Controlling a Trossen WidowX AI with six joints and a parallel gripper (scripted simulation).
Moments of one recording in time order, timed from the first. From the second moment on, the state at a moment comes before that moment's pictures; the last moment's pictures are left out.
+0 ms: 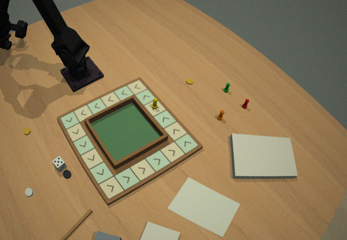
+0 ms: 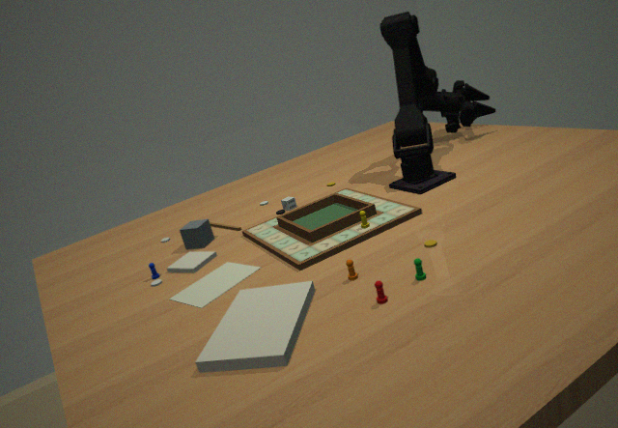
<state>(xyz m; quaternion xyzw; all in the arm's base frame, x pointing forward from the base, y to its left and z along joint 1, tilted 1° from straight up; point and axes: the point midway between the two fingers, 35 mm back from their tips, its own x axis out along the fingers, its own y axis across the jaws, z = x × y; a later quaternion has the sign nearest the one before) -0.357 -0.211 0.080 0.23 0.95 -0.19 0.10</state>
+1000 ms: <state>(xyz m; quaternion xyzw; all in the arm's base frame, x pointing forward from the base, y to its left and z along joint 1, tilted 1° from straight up) 0.021 -0.394 0.053 -0.14 0.83 -0.19 0.51</state>
